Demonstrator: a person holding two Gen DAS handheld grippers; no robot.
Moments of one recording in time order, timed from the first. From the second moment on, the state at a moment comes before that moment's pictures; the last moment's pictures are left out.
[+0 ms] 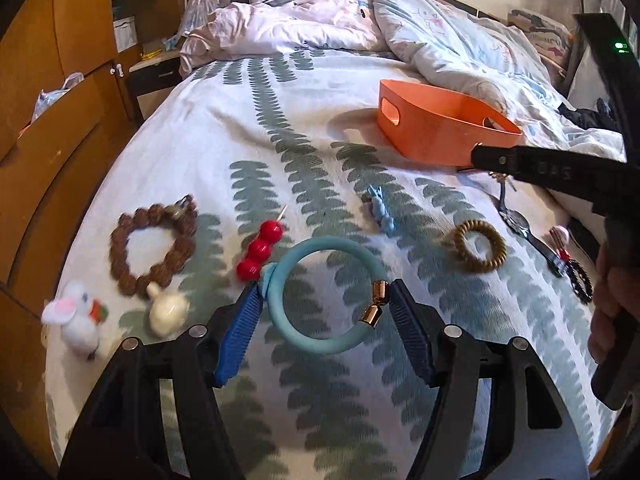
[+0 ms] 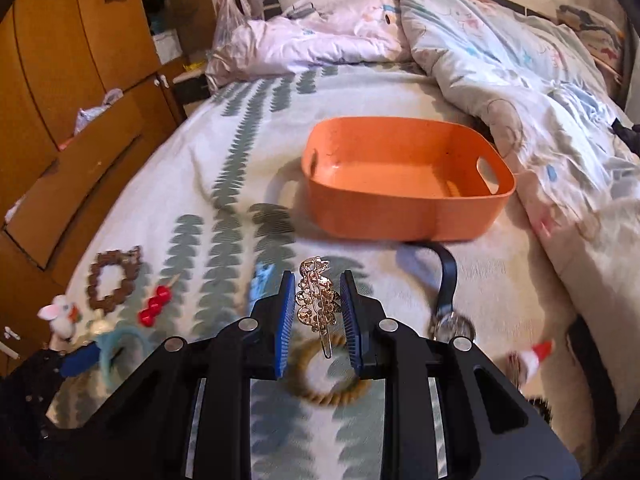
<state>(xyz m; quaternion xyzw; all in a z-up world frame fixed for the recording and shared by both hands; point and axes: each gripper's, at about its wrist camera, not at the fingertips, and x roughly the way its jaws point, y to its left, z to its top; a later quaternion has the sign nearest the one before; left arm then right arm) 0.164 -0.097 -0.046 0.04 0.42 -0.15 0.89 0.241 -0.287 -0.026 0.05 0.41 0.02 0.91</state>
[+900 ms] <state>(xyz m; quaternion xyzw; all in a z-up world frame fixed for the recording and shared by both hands) 0.199 -0.112 -0.077 0.04 0.47 -0.14 0.87 0.271 -0.300 -0.054 0.05 0.44 0.02 0.90</state>
